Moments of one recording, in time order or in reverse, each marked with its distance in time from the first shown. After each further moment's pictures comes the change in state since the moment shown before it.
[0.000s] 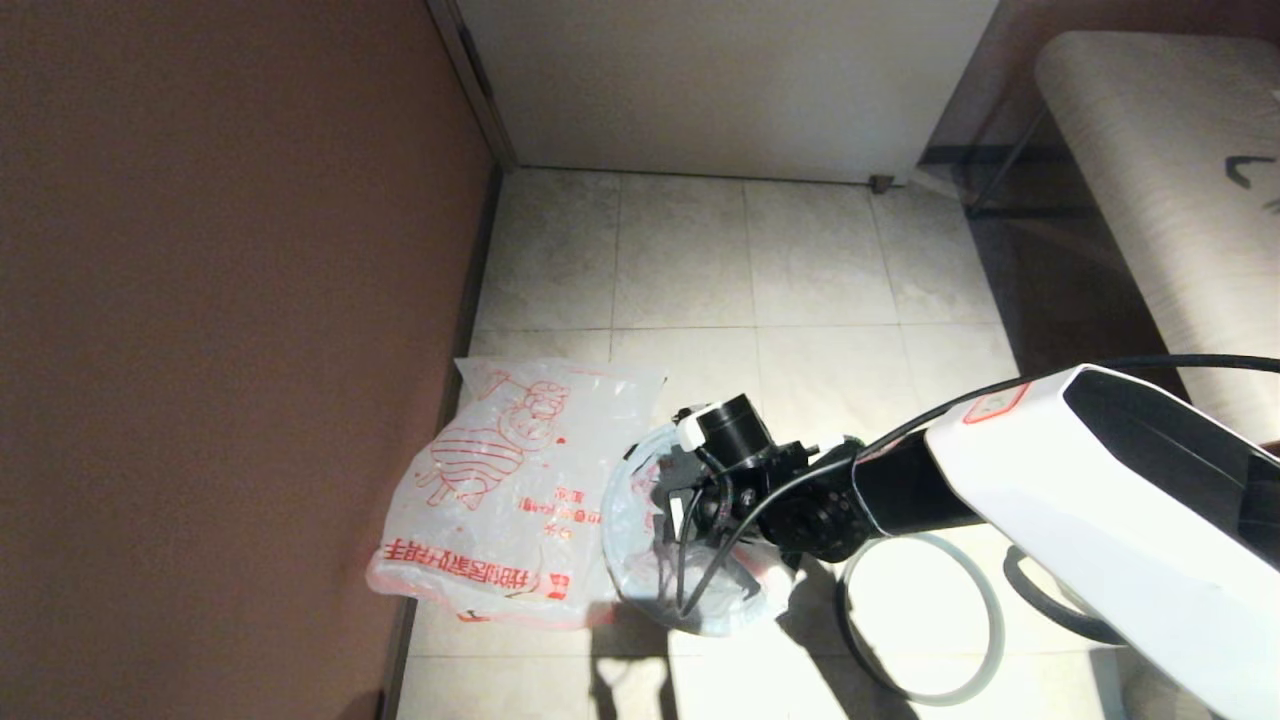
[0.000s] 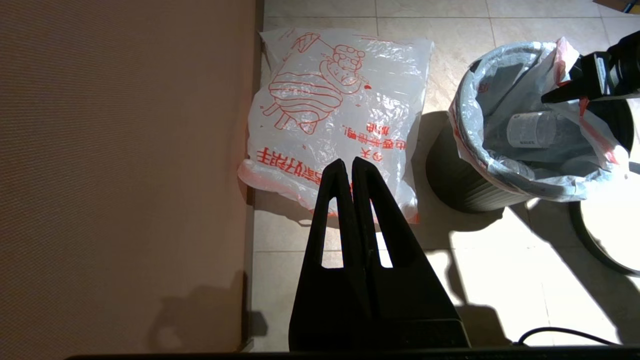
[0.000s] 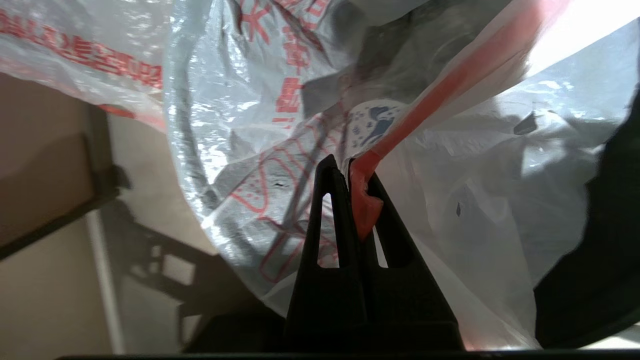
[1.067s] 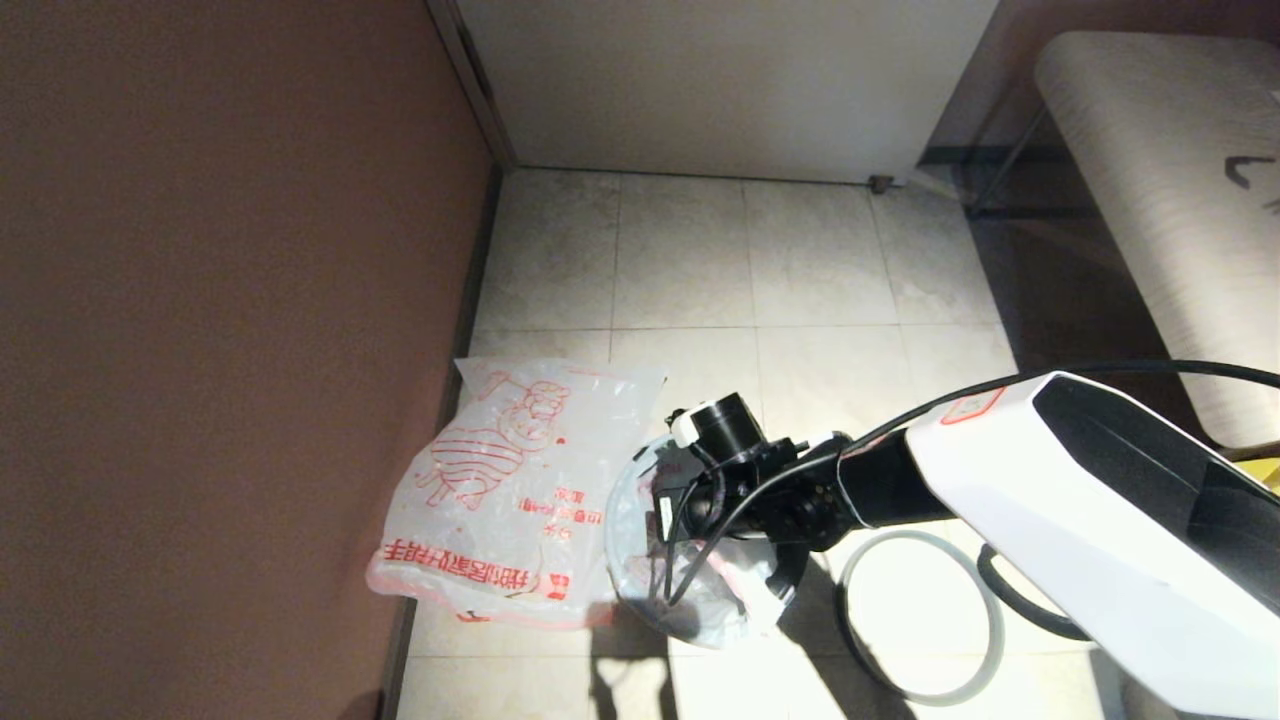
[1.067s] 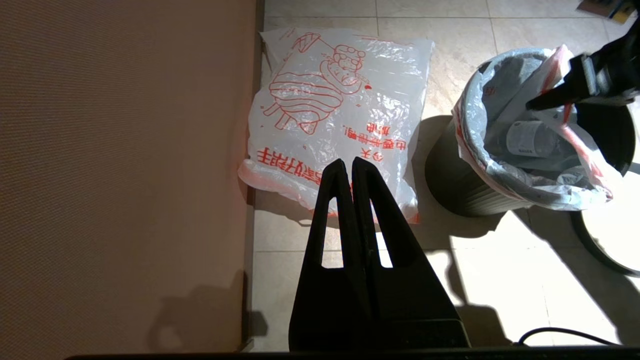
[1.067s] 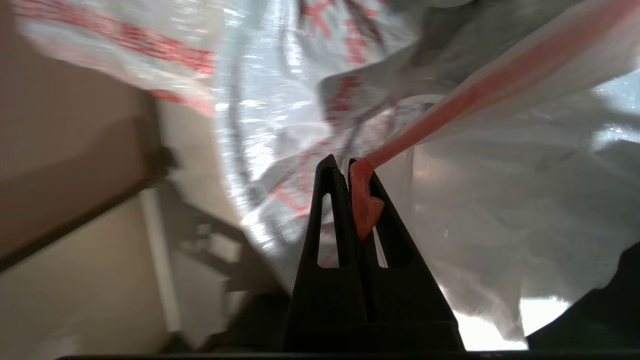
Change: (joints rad) left arm 0.000 0.000 0.000 0.000 0.000 0.000; right arm -0.014 0.041 -0.071 0.036 0.147 0.060
